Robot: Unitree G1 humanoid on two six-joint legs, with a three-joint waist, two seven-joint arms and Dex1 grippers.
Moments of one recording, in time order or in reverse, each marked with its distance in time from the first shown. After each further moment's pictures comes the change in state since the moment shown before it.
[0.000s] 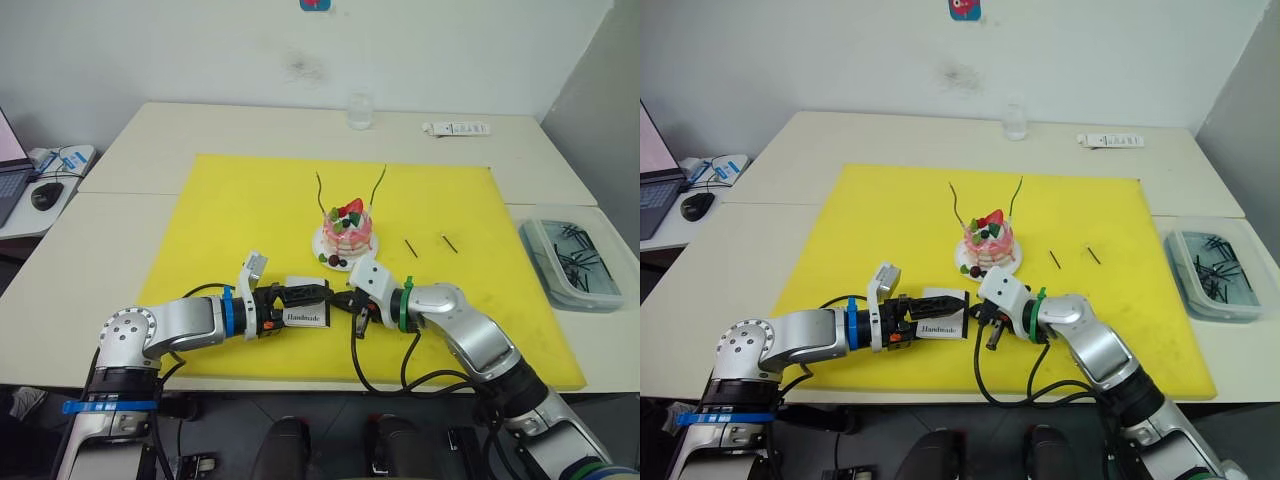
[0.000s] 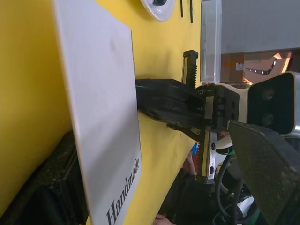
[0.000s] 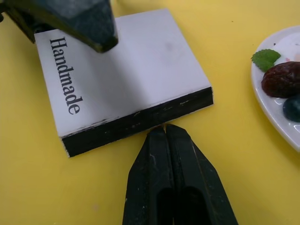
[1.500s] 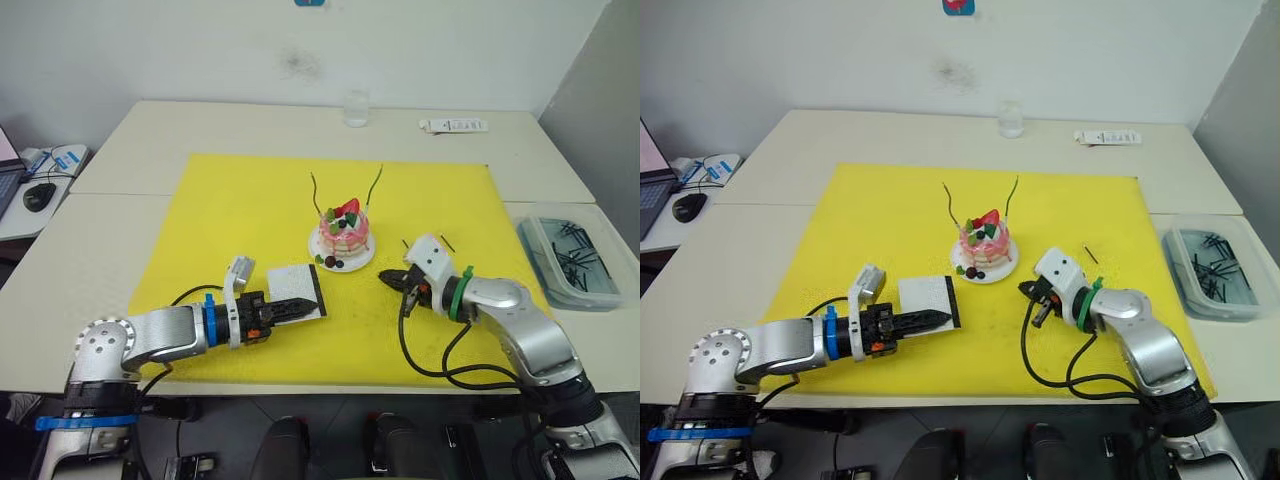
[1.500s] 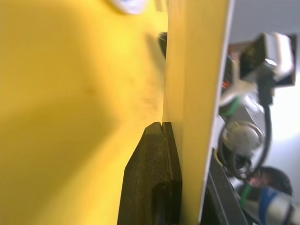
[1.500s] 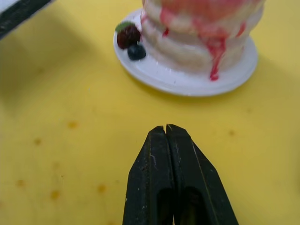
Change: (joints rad) left arm 0.062 0.104 0.054 -0.158 0.008 0.025 -0.253; right arm 0.133 -0.161 -0.315 -0.243 0.144 0.122 0.005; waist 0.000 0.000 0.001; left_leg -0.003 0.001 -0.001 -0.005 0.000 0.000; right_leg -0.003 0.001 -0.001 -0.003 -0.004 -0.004
